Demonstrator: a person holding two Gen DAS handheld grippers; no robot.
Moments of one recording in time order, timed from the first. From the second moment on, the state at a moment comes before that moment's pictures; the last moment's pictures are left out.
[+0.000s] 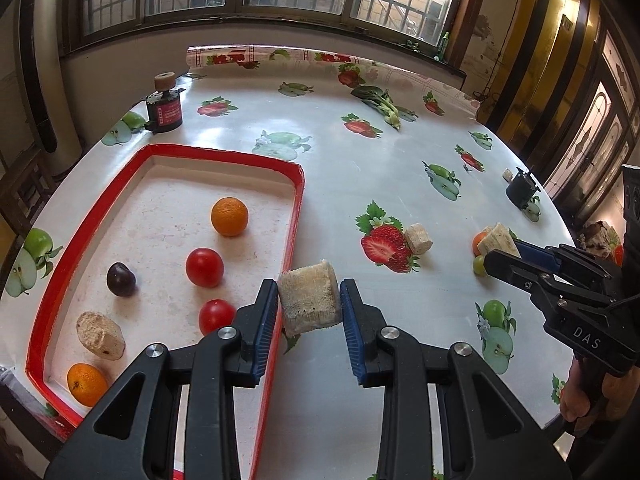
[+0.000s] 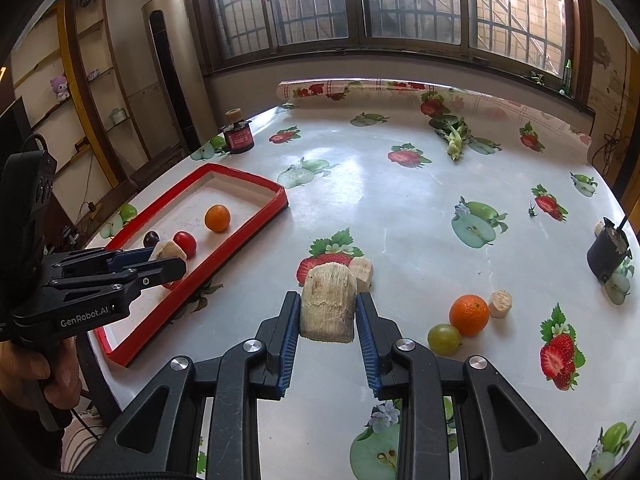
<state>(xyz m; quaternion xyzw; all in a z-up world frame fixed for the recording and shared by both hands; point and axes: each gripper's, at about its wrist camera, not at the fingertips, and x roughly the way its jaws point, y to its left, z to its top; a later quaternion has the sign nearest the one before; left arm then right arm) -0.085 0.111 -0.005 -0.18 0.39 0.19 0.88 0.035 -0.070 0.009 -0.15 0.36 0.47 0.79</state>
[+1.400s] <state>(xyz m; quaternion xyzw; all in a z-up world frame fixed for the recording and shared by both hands) -0.085 0.254 -0.018 -0.20 0.40 0.29 0.85 0.038 0.124 -0.008 -0.18 0.38 0.55 0.72</state>
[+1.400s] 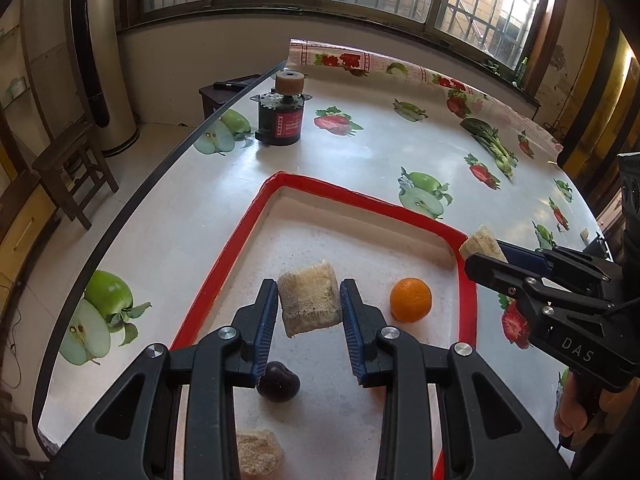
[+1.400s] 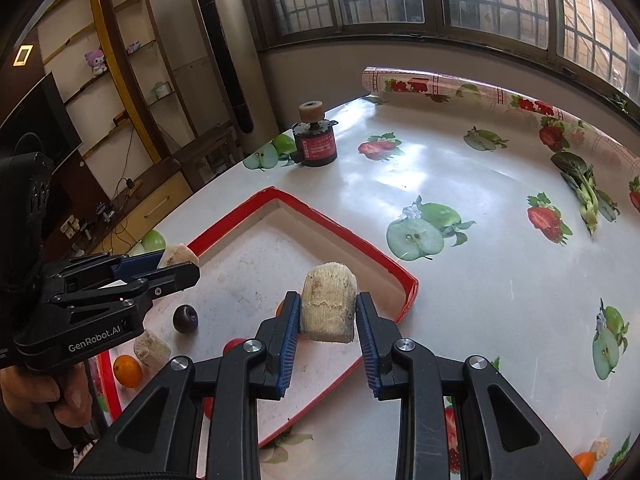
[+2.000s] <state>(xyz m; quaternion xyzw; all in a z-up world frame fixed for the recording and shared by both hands) -0.063 0.273 -0.056 -0.22 0.44 0.29 0.82 0.057 0.163 -0.055 -0.20 0.43 0.54 0.70</state>
